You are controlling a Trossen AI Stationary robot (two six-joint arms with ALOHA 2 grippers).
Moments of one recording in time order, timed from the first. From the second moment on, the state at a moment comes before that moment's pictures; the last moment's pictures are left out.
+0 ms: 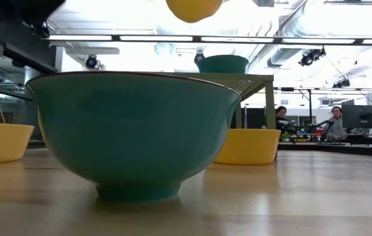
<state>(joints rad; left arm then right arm) -0.52 0.01 0.13 0.29 -0.58 0.22 0.04 1.72 2.01 -1.16 -0.13 -0.30</state>
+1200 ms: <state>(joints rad) -0.52 1.37 1.25 -0.48 -0.47 0.89 0.42 1.72 1.72 -1.26 -0.09 -0.49</state>
